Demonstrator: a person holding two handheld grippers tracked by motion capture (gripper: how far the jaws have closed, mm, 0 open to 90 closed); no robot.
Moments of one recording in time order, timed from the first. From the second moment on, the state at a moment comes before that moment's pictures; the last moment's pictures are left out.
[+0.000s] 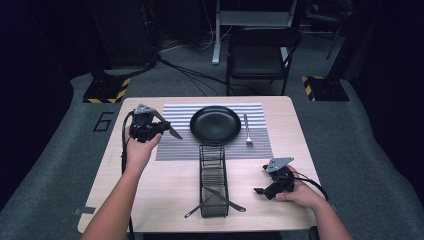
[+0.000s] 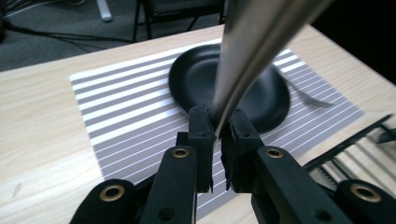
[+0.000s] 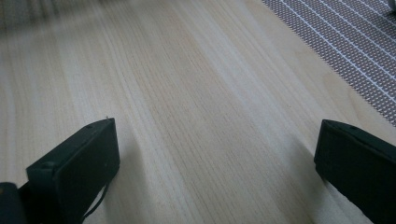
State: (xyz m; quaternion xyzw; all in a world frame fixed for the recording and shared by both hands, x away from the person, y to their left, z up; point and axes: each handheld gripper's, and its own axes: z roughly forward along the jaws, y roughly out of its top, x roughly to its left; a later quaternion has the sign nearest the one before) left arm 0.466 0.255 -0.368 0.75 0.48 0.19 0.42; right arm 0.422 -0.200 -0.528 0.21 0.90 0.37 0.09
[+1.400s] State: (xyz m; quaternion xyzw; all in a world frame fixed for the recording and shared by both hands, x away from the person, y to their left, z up) left arm 0.464 0.271 -0.413 0.75 0.51 0.19 0.39; right arm 0.422 -0.200 -0.528 0.21 0.90 0.37 0.09
